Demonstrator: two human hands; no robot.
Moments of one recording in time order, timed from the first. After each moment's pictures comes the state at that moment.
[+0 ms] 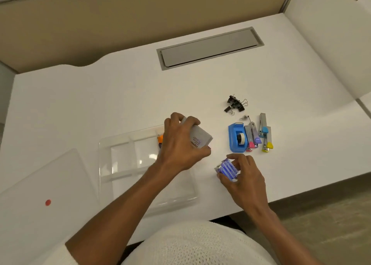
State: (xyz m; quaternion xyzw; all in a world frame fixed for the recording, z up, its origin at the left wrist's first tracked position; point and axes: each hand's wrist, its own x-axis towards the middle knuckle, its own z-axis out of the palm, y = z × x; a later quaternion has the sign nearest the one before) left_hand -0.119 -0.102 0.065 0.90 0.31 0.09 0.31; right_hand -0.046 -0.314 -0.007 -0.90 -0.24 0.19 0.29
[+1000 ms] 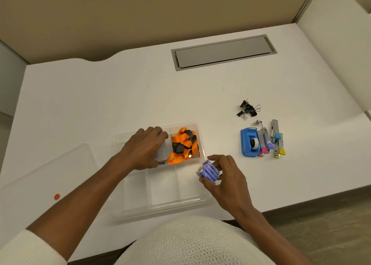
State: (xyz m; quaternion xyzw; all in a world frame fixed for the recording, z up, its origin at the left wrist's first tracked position) left_hand -0.215 0.018 0.033 0.98 0.14 -0.15 0.04; right_hand -0.097 -0.254 0.013 -0.85 -0.34 0.21 0.33
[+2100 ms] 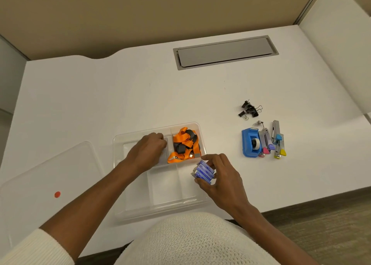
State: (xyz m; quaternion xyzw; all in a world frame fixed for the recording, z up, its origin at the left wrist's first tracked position) left_hand -0.216 0.009 0.020 0.97 0.19 -0.14 0.09; right_hand -0.105 -0.238 0.030 -0.85 -0.37 0.24 0.30
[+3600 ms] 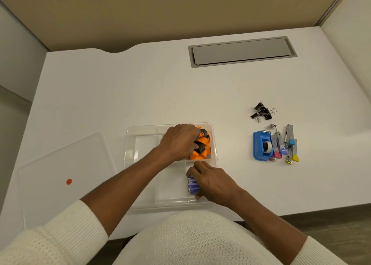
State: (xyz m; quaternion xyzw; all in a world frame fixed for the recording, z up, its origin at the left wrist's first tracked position) left_hand -0.160 -0.020 0.022 0.97 0.20 -0.07 0.12; right_hand -0.105 -0.202 -0.016 -0.69 -0.69 0.24 0.00
